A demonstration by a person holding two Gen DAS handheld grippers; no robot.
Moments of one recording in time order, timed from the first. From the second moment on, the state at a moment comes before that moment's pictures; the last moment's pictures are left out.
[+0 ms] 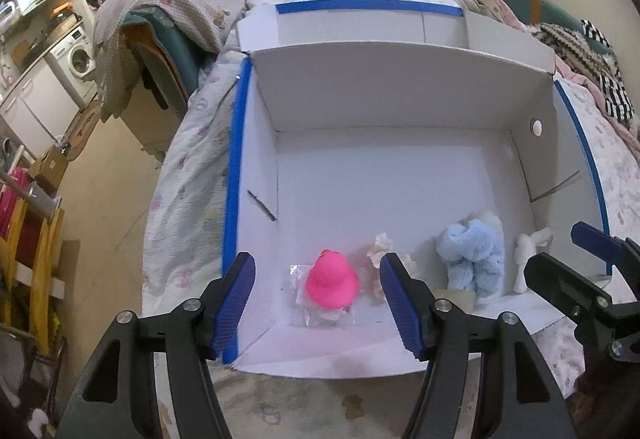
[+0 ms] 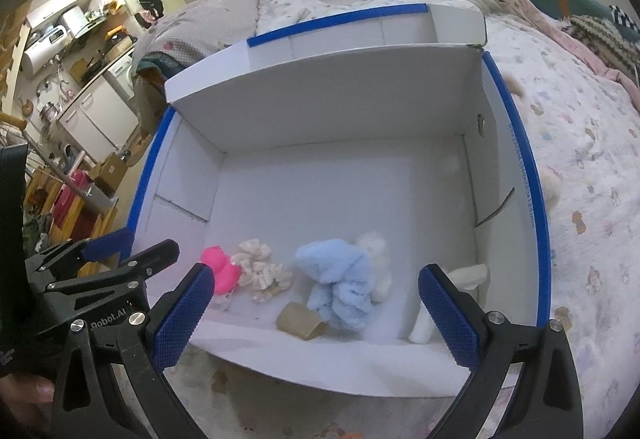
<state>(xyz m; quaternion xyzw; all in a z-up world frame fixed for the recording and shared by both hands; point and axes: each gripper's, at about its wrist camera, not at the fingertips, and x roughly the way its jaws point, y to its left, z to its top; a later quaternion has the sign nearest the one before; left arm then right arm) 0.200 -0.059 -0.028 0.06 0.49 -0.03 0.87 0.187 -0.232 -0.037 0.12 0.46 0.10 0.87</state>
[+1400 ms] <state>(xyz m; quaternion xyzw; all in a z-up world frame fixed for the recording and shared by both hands) 0.149 0.009 -0.056 -0.03 0.55 0.03 0.83 0.136 -0.203 -0.117 0.15 0.58 0.13 0.79</state>
